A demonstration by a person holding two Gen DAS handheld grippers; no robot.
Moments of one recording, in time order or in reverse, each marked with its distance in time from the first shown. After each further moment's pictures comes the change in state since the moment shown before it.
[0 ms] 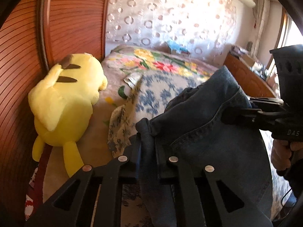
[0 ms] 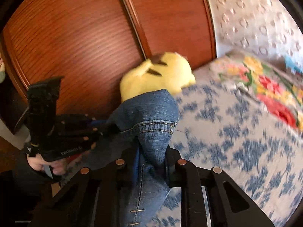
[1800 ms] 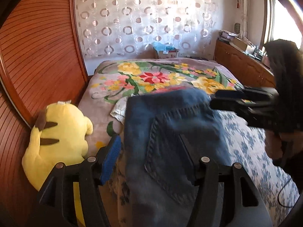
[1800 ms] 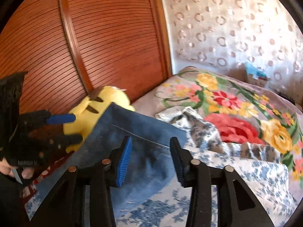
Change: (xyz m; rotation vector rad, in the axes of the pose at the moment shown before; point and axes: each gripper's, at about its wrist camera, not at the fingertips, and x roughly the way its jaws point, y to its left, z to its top) left arm 0.066 -0.066 0.117 0.238 0.029 0.004; right arm -0.003 -0.083 0.081 0.089 -0.104 -0.277
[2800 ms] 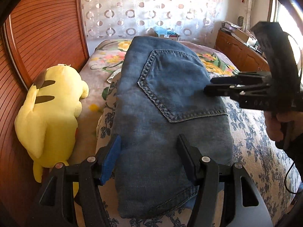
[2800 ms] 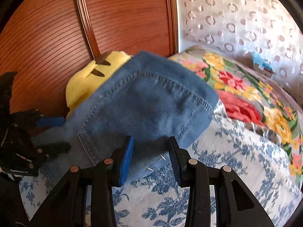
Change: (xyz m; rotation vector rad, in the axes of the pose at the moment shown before) left arm -0.005 -0.016 -0.080 -0.064 0.095 -0.008; right arm -0.007 0.009 -0.059 -0.053 0.164 -0.042
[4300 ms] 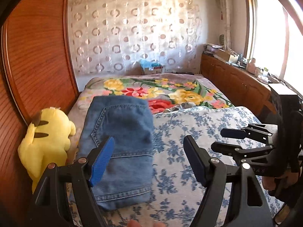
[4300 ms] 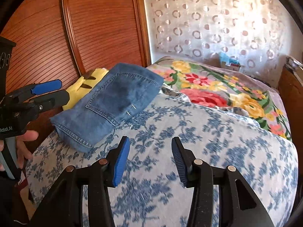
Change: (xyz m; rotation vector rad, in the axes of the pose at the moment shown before) left arm -0.089 -0.113 0.023 0.094 -0.255 -0.027; right arm -0.185 0.029 -0.121 0.136 -0.161 -0.157
